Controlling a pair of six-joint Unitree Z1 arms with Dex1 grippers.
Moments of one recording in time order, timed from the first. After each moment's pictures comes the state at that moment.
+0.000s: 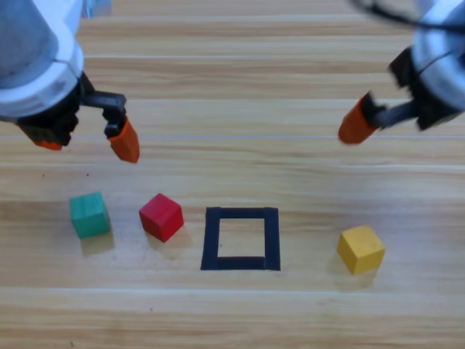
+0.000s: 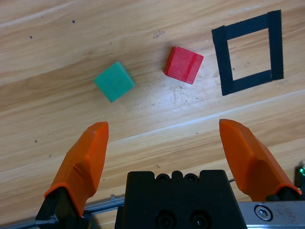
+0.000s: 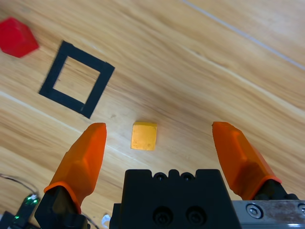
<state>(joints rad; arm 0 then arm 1) -0.76 1.70 -1.44 0.93 0.09 -0.47 0.88 1.75 -1.44 0.80 -0.17 0.34</state>
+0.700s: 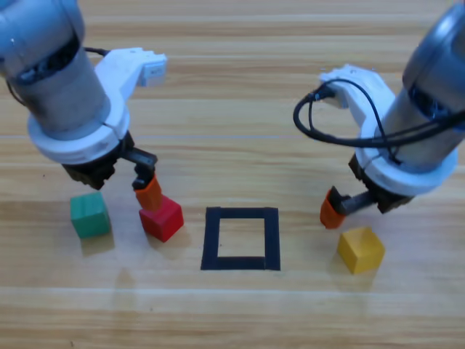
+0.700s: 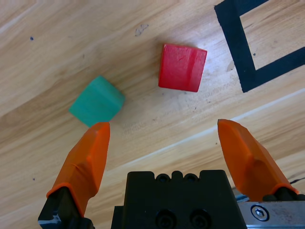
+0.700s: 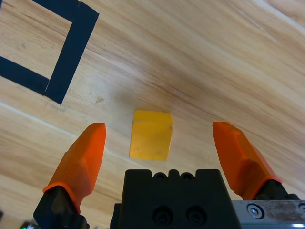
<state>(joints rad) -0.77 1.84 -1.34 0.77 0.06 -0.28 0.87 1.97 -1.31 0.68 -0.10 0.35</state>
